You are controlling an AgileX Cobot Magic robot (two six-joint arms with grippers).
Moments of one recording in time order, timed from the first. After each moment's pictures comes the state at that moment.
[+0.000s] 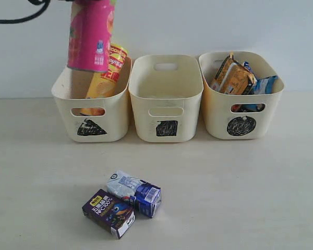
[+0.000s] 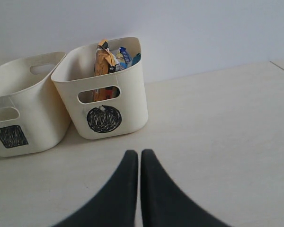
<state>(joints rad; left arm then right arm) -0.44 1.58 -1.41 0.07 0.09 -0.06 0.03 0.15 0.00 -0.05 0.07 0.25</state>
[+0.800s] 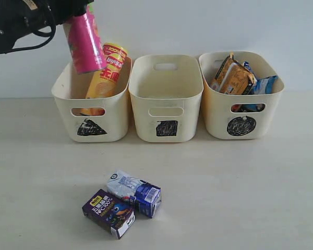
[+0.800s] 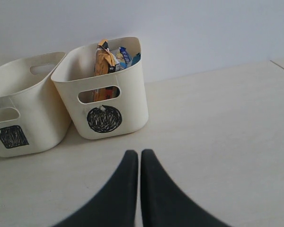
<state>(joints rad) -0.26 1.85 -1.41 0.07 -0.31 -0.29 0.03 0.15 0.00 -0.05 0.07 0.25</state>
